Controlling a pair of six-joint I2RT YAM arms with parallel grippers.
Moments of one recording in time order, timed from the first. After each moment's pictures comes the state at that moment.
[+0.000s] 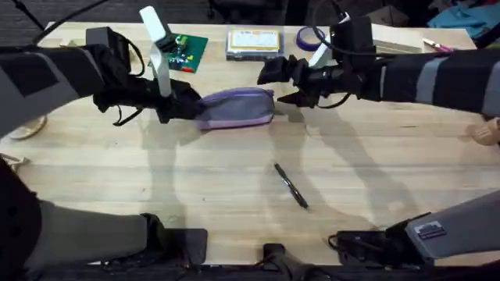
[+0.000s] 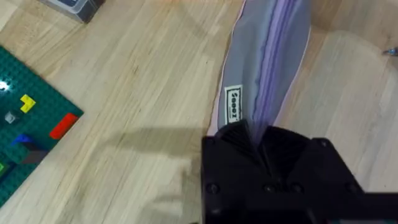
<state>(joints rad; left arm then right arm) 0.21 1.56 0.92 -0.65 0.81 1.15 0.30 1.72 0.97 -0.06 -0.59 0.71</state>
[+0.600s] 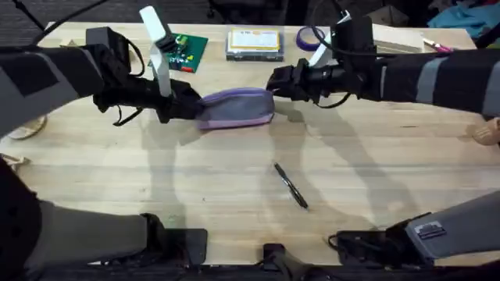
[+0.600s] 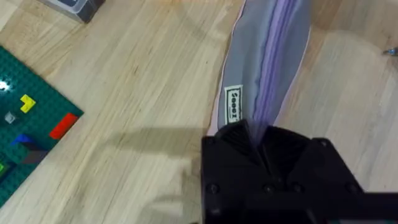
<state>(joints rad) 0.21 1.56 0.92 -0.65 0.81 1.15 0.30 1.72 0.97 -0.05 -0.58 0.68</state>
